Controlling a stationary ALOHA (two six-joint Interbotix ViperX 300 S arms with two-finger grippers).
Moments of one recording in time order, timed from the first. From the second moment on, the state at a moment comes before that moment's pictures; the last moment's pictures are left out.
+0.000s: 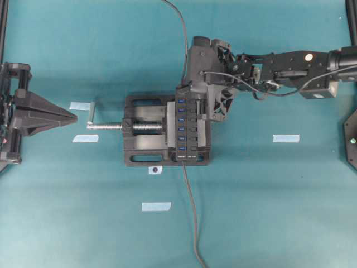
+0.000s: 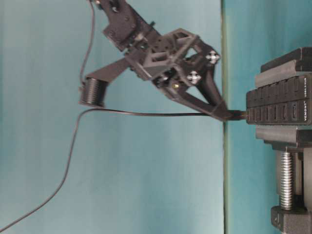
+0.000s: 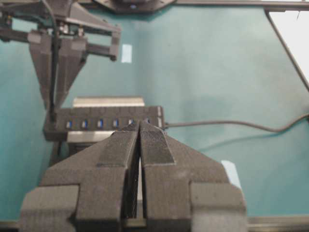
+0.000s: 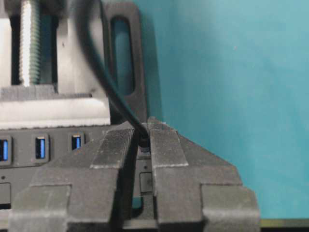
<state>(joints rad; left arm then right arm) -0.02 -0.93 1.13 0.01 0.01 -0.02 -0.23 0.06 0.58 -0.02 0.08 -0.18</state>
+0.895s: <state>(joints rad) -0.02 -0.94 1.13 0.01 0.00 -0.02 -0.13 -0.10 0.58 0.00 0.16 -0.10</state>
